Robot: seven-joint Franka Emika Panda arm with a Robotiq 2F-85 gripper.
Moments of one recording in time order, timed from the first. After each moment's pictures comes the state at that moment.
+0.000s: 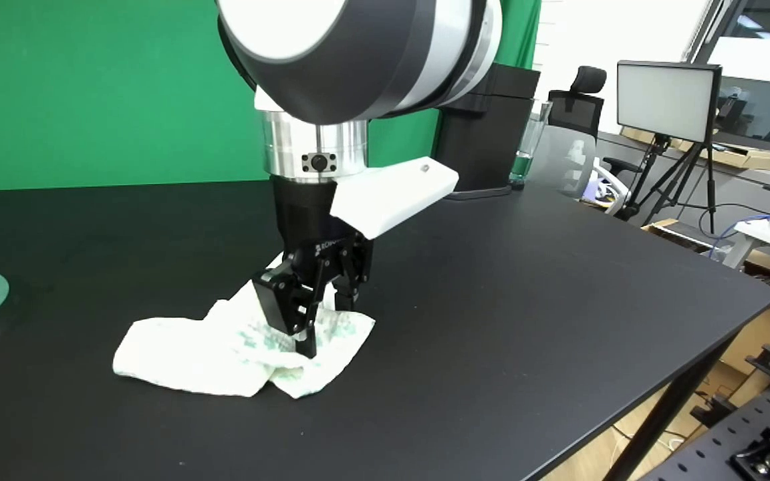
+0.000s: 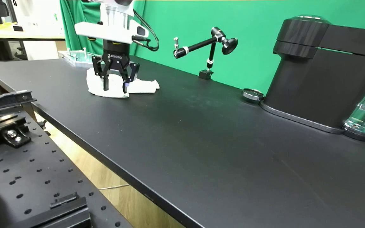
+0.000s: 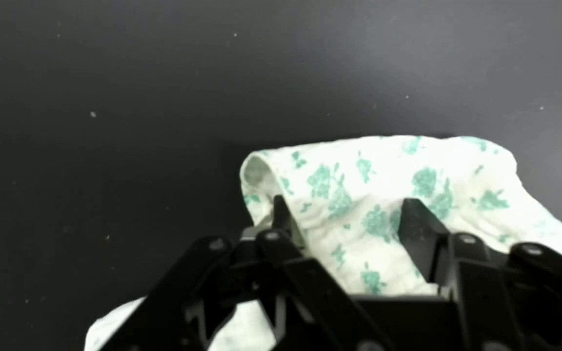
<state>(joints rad) 0.25 0.38 0.19 -2.45 -0.19 2.70 0.04</state>
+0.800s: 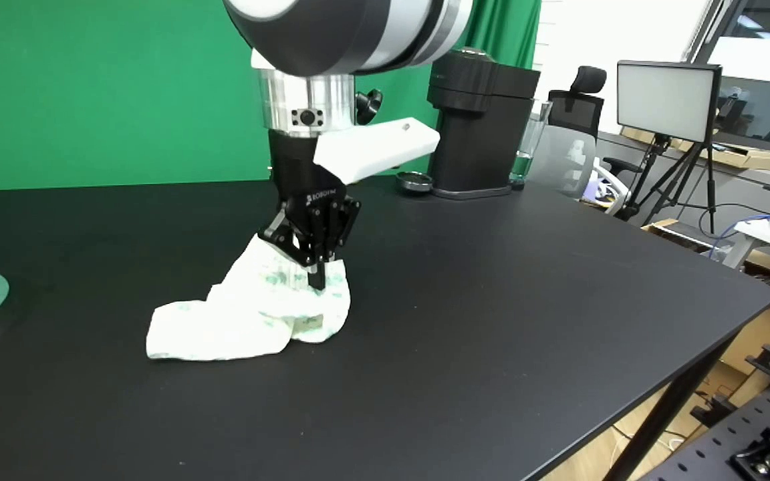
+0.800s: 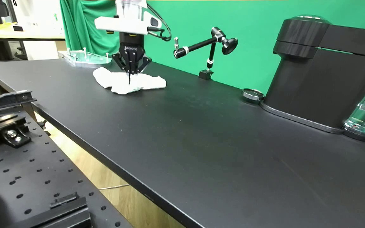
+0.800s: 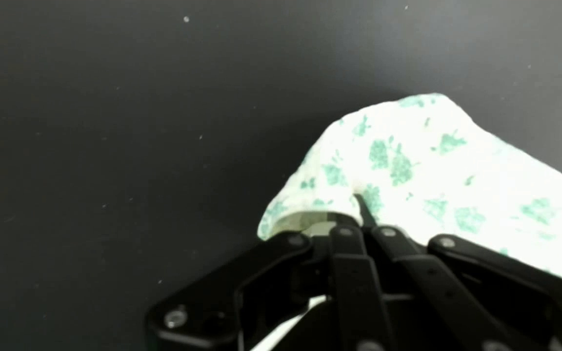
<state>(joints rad) 0.28 0.38 0.12 -2.34 -0.22 2.65 0.06</state>
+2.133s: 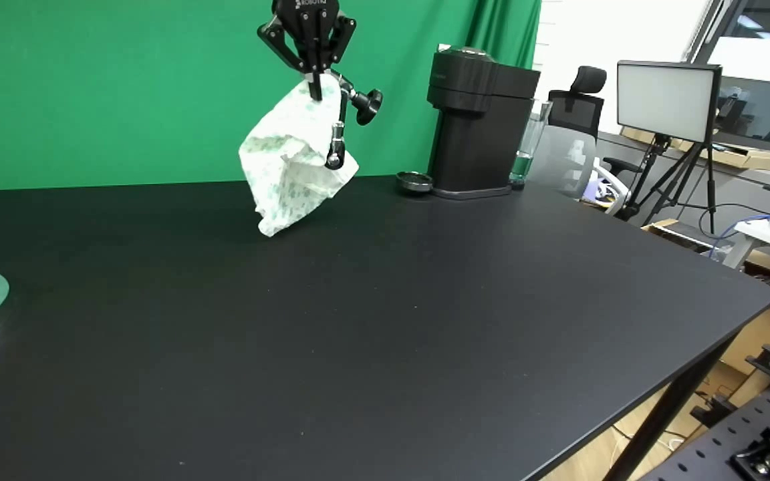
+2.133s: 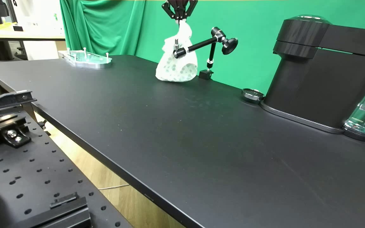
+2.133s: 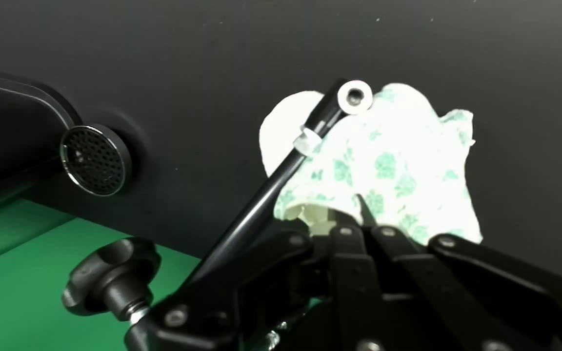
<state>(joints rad) 0.28 0.34 0.03 -1.85 -0.35 2.26 0.24</state>
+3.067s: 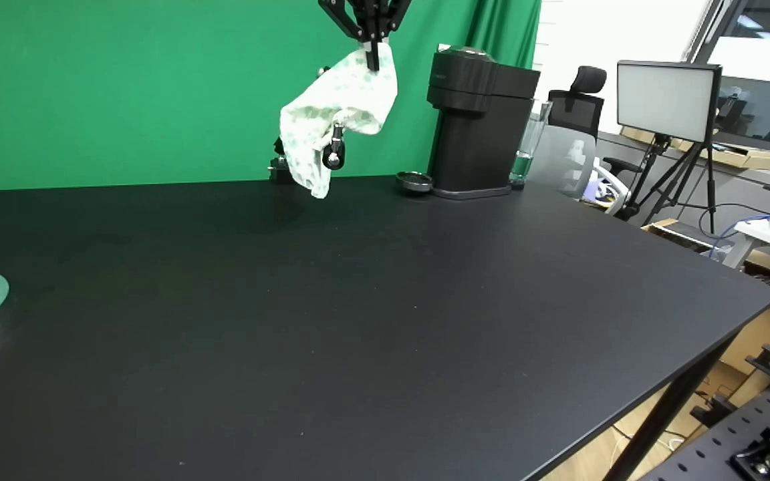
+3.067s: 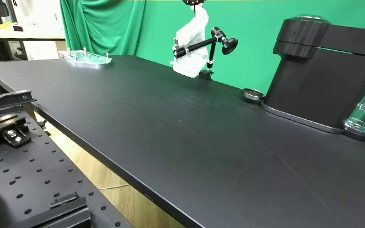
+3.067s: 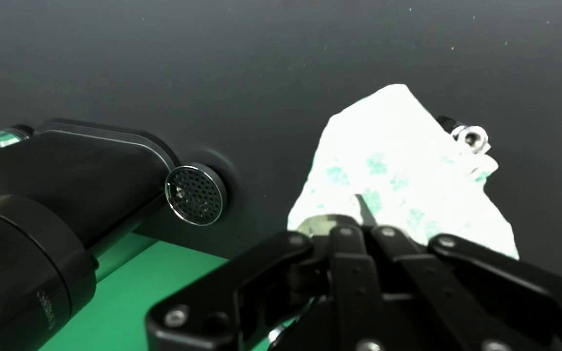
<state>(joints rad) 0.22 0.20 0.00 -1.95 -0.40 2.20 0.30</state>
